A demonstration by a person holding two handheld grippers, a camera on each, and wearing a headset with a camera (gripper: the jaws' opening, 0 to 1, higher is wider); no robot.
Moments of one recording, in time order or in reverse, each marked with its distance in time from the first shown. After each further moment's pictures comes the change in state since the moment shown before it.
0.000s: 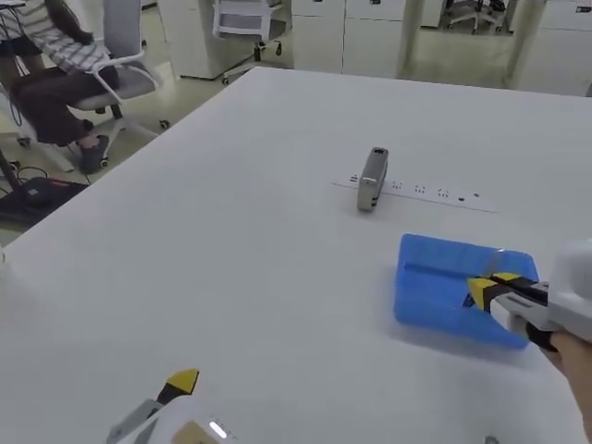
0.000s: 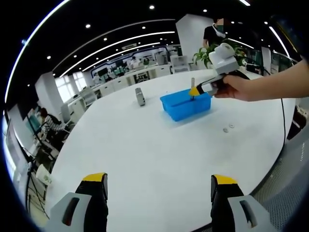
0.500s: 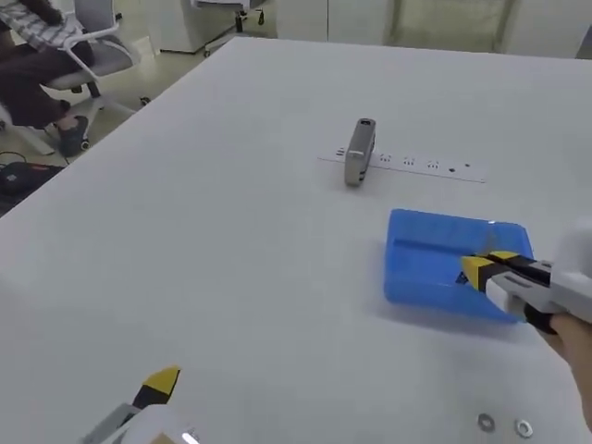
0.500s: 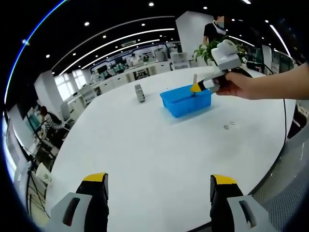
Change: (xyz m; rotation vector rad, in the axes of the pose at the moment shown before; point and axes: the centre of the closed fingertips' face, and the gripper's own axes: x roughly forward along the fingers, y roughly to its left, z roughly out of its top) left arm 0.002 0.001 -0.005 -0.002 0.028 0.004; right arm -0.003 0.001 0.000 0.042 -0.011 -0.006
